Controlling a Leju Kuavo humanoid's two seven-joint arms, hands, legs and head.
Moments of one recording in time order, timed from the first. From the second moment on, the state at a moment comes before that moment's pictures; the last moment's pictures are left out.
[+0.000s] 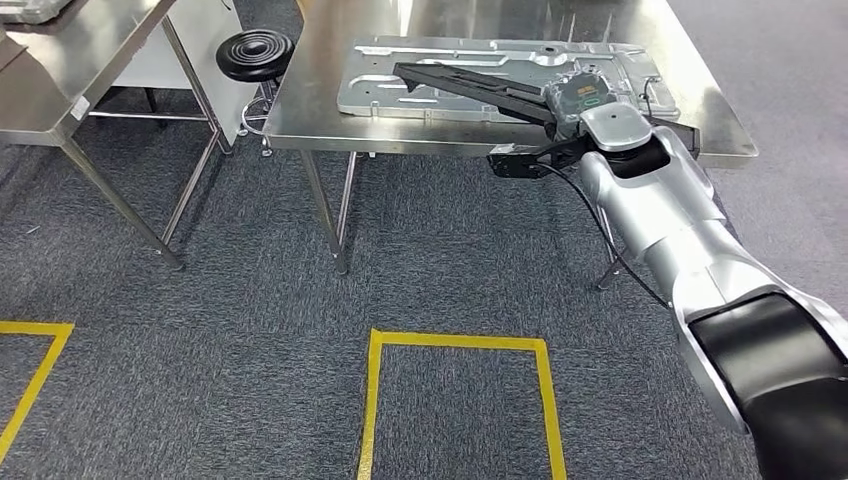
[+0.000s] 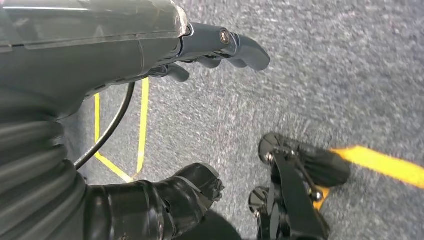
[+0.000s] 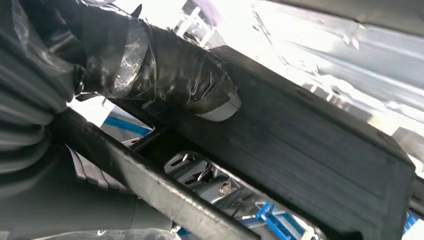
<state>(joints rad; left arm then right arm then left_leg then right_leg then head) -0.09 -0.11 1.21 -0.23 -1.12 0.10 -0.16 -1.22 -0.19 0.81 -0.67 1.32 0.21 0.01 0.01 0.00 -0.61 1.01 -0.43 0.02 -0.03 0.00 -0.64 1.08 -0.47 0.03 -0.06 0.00</state>
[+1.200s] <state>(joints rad) -0.09 -0.11 1.22 -0.22 -1.12 0.10 -0.16 -1.25 -0.19 0.81 -0.65 1.34 0.23 -0.01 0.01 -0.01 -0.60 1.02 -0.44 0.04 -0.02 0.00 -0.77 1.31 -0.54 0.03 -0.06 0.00</state>
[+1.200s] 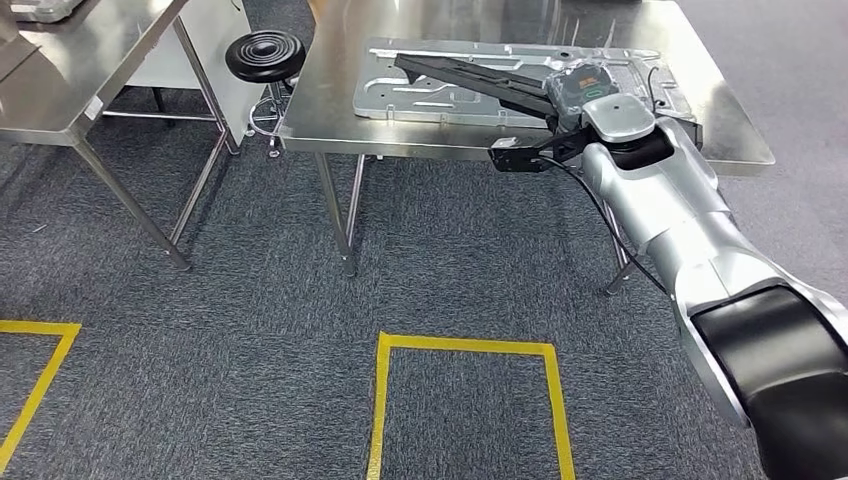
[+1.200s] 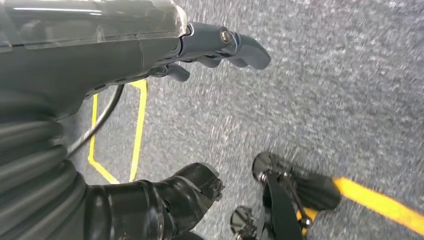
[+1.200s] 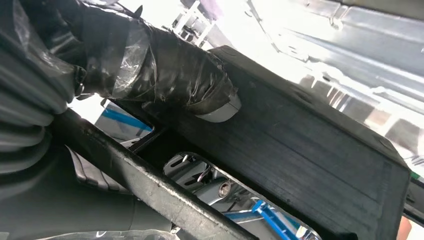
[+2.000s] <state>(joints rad) -0.09 -0.11 1.23 -0.22 -1.12 0.10 -0.15 -1.27 -0.17 0.81 -0.65 1.34 0.23 -0.02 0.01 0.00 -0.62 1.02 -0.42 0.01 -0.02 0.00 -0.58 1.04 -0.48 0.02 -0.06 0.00</state>
